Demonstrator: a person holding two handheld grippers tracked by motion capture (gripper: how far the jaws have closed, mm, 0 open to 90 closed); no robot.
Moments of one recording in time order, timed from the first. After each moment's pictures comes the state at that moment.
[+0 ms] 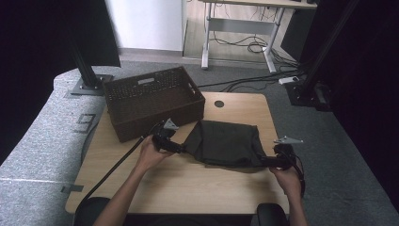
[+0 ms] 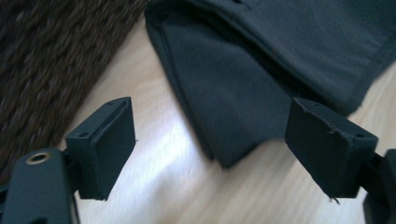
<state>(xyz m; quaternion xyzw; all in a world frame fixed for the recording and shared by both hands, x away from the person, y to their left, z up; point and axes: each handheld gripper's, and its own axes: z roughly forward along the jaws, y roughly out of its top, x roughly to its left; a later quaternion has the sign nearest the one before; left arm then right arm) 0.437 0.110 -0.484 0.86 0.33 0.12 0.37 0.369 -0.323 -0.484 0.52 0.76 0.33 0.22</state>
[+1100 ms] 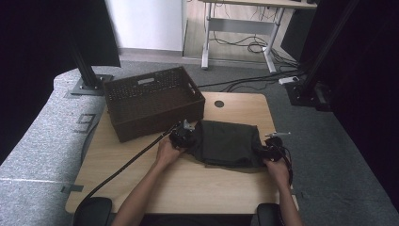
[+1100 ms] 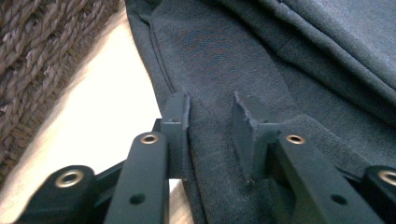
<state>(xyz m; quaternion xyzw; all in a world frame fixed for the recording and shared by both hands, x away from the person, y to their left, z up) 0.477 0.061 -0.536 0.88 0.33 0.13 0.32 0.425 -0.323 -0.533 0.55 0.76 0.31 0.16</state>
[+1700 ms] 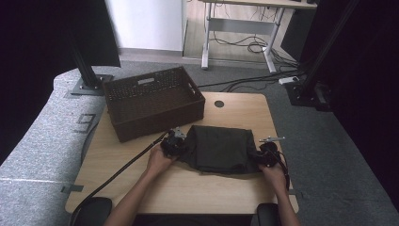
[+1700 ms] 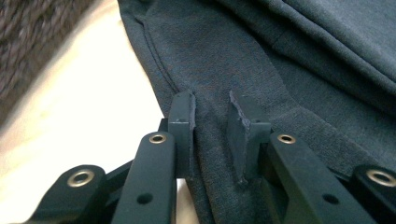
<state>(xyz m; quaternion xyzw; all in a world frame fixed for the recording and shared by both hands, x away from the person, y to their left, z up) 0.440 0.090 -0.536 0.88 0.33 0.13 0.32 0.404 -0.299 -0.534 0.51 0.78 0.31 0.15</state>
